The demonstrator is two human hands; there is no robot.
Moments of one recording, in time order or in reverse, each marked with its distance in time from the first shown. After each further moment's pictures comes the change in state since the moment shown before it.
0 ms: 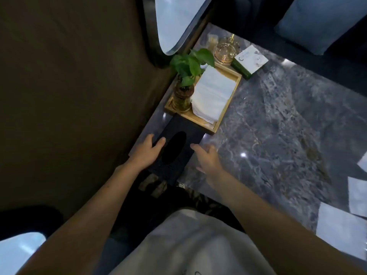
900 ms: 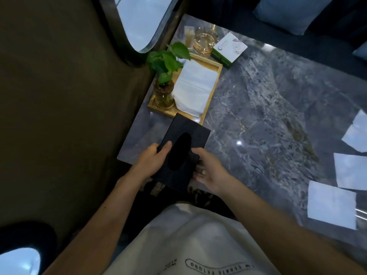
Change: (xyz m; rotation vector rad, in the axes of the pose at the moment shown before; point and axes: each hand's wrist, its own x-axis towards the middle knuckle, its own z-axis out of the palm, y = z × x) left_hand -0.048 0.040 0.030 -0.084 -0.086 0.098; right_hand -0.034 0.007 -0.037 0.375 -0.077 0.235
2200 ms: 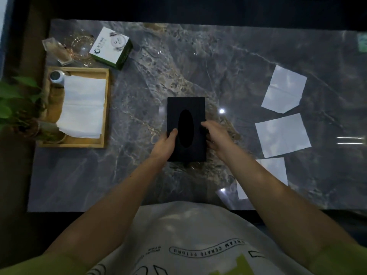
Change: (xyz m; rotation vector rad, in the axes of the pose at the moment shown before) left_hand 0.071 0.201 0.291 -0.024 -0.159 -0.117; right_hand 0.052 -0.130 -0.313 0.118 0.244 -0.196
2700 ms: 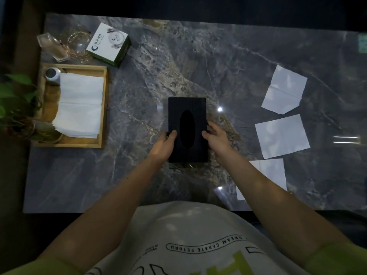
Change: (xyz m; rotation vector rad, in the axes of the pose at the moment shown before) left_hand 0.011 -0.010 -0.002 0.031 -0.042 0.027; right_hand 0.020 0.027 -0.007 -0.089 0.020 -0.125
